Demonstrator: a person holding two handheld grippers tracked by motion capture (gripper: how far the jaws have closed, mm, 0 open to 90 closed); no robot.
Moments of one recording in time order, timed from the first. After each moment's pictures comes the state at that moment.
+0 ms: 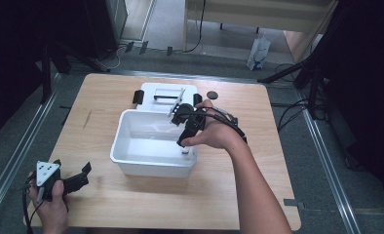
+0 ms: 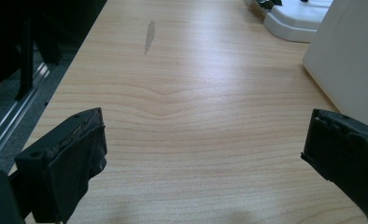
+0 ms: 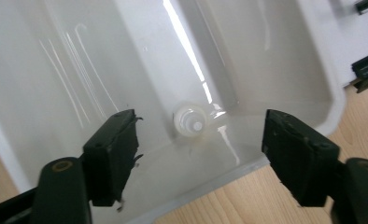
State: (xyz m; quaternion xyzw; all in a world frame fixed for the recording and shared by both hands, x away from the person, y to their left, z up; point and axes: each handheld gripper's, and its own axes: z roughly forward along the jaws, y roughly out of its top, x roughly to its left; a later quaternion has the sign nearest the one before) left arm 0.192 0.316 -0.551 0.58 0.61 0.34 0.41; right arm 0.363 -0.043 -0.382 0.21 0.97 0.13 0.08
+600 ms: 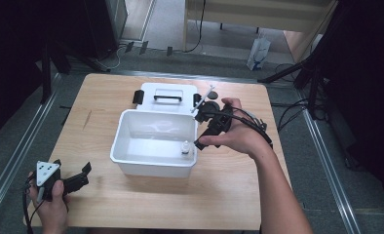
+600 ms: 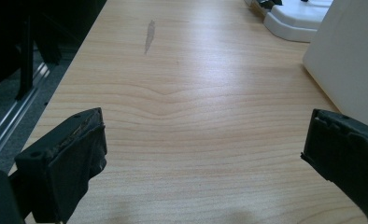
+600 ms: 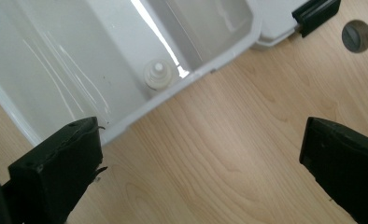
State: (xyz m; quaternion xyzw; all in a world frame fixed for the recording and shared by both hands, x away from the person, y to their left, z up) left arm 0.193 0.316 -0.551 0.58 0.62 0.34 0.41; right arm 0.346 -0.100 -0.358 0.28 0.94 0.14 0.11
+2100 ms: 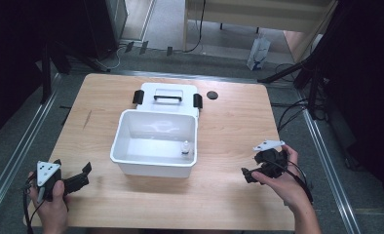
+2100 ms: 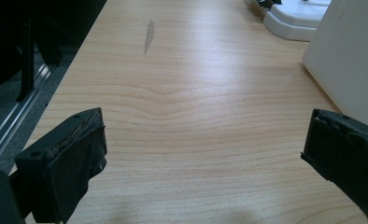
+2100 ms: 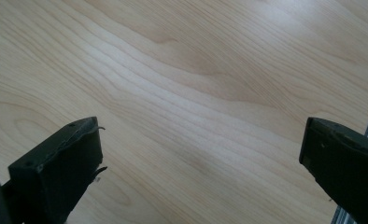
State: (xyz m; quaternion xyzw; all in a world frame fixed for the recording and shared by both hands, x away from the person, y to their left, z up) left arm 0.192 0.315 -0.551 0.59 0.61 0.34 0.41; right arm 0.288 -0.263 -0.470 0.43 0.86 0.21 0.20
